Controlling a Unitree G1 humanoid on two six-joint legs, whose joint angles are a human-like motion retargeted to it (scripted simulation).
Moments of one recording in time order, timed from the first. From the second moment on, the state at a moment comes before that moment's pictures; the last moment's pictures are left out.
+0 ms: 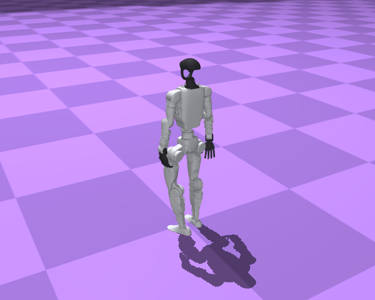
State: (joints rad) left arm 0.04 0.18 0.30 1.50 0.19 -0.03 -0.47; right arm 0.03 -0.21 0.08 1.48 -0.66 0.01 0.49; waist -0.11 0.02 -0.02; left_leg -0.03 -0.01 0.25 0.19 -0.14 0.01; right_leg 0.03 0.00 -0.23 0.02 -0.08 -0.08
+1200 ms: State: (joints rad) left arm 0.14 0.10 0.35 1.55 0.13 0.05 -0.26; right arm 0.02 -0.23 0.09 1.53 -0.63 0.06 0.33; waist 0.00 -0.03 0.12; left_leg -0.55 0.01 0.21 0.16 -0.06 -0.03; right_leg 0.06 0.01 -0.19 0.10 -0.09 -0.13
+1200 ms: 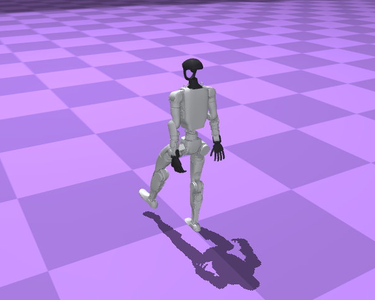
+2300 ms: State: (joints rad) left arm 0.11 0.13 0.35 1.59 0.12 0.04 -0.24; right arm 0.05 -0.16 0.09 1.47 -0.65 0.03 0.36; waist -0.14 0.04 -0.06; left_leg -0.06 -0.06 0.18 0.15 -0.14 0.05; right_leg 0.00 -0.01 -0.37 0.07 -0.13 -0.06
